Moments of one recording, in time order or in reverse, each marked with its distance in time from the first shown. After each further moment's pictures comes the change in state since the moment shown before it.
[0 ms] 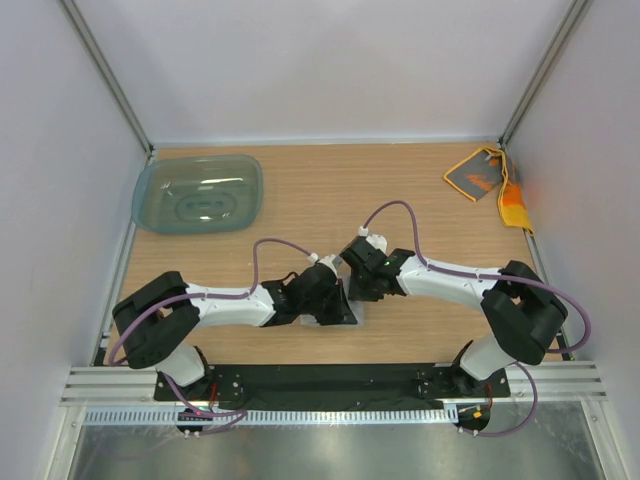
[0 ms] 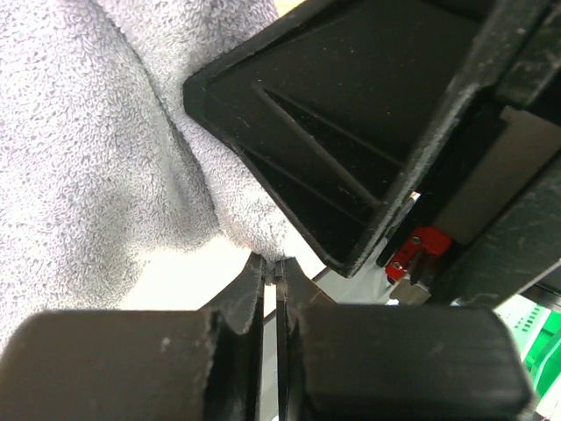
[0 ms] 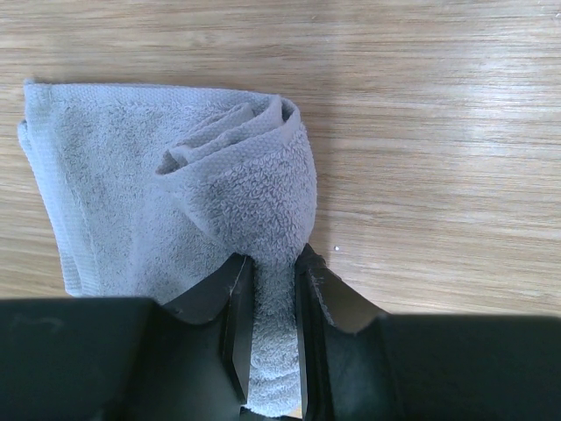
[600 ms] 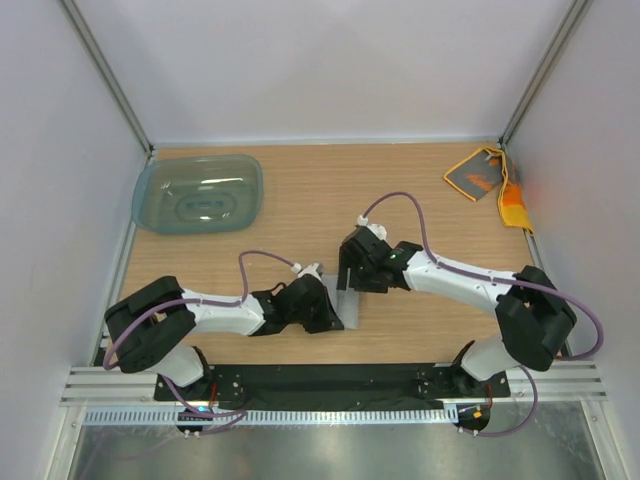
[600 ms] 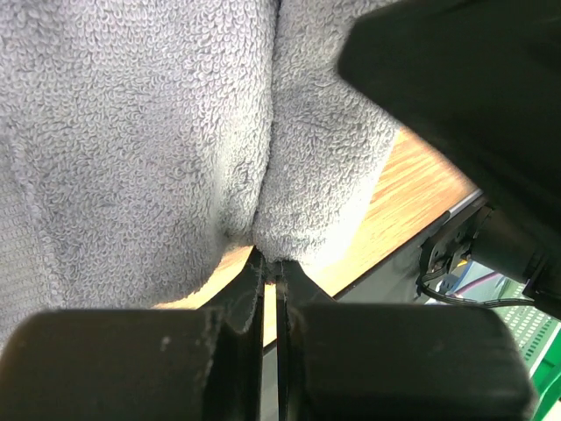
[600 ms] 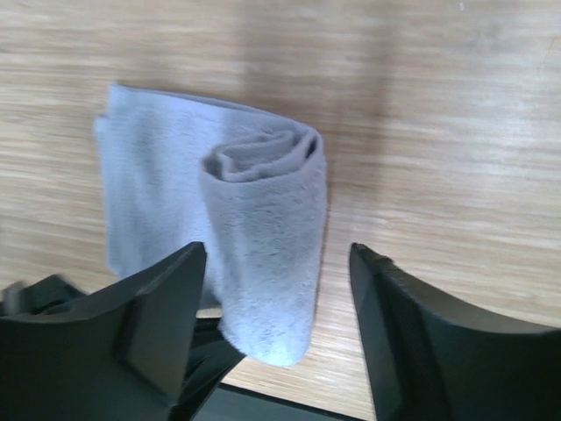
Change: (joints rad) left arm 0.001 -0.045 -0.144 0.062 -0.059 -0.084; right arm -0.017 -0.026 0.065 -0.045 -0.002 -0.048
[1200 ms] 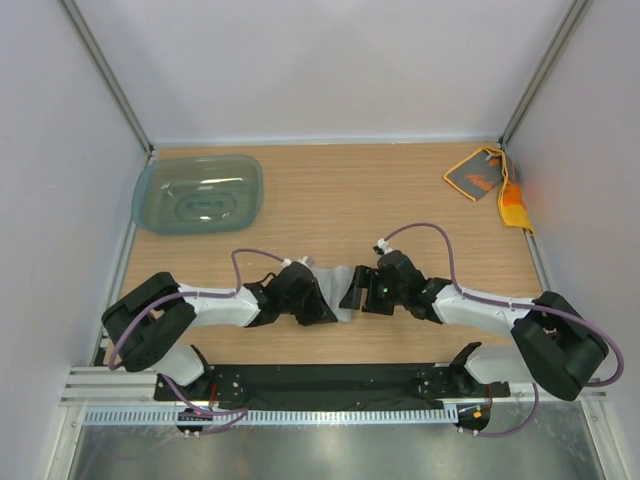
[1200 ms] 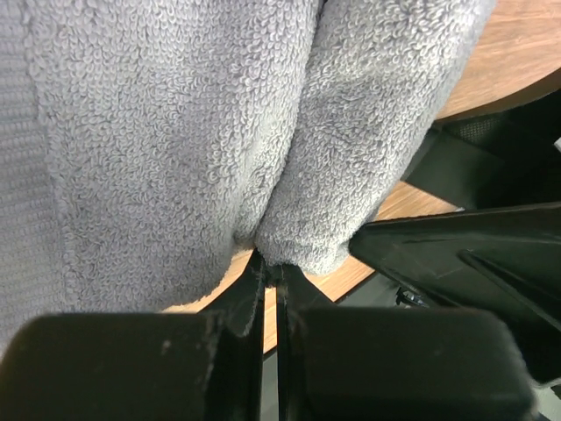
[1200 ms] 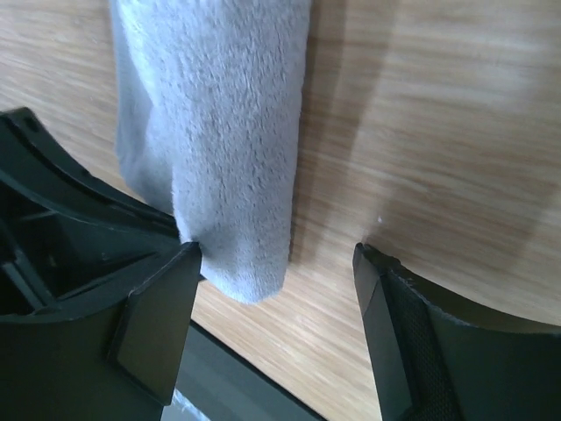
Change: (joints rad) left arm 0.124 0.001 -0.015 -0.001 0.106 -0.018; right arm -0.099 -0.219 -0.436 0.466 -0.331 0.007
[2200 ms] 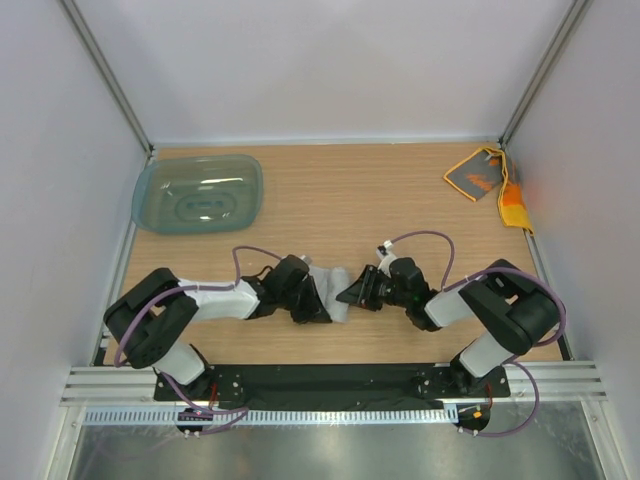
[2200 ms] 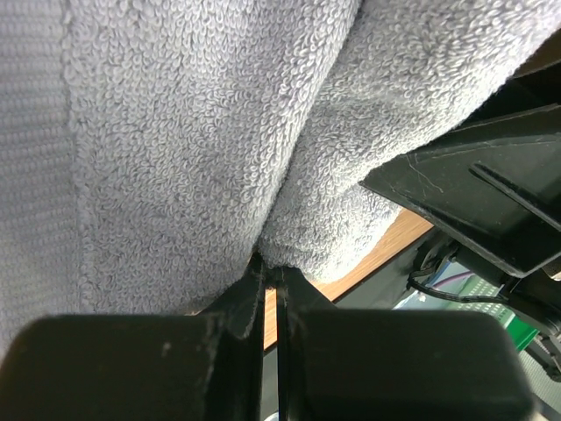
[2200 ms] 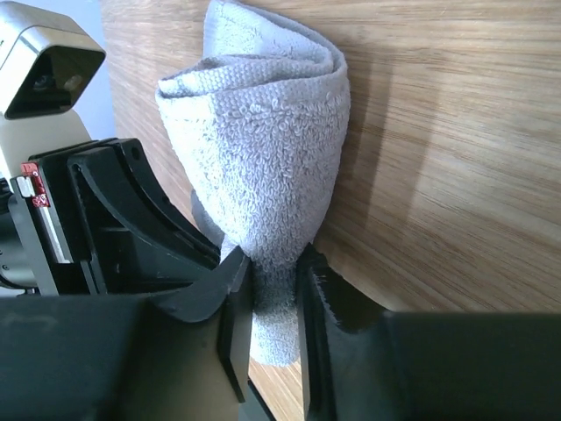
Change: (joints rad) left arm 0.079 0.024 0.025 -0.087 0.112 0.056; right arm -0.098 0.291 -0.212 0.844 -0.219 0.160
